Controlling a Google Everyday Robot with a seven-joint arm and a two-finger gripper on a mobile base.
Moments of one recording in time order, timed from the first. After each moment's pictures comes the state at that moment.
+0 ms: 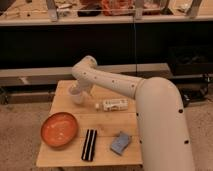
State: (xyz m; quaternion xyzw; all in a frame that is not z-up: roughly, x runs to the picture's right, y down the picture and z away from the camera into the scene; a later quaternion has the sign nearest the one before) arm -0.124 0.031 0.896 -0.16 -0.20 -0.52 0.81
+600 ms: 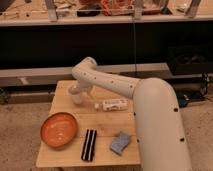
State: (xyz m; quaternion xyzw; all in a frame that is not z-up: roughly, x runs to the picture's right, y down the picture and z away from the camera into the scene) arm -0.129 0.038 0.905 -0.17 -0.21 -0.53 0.81
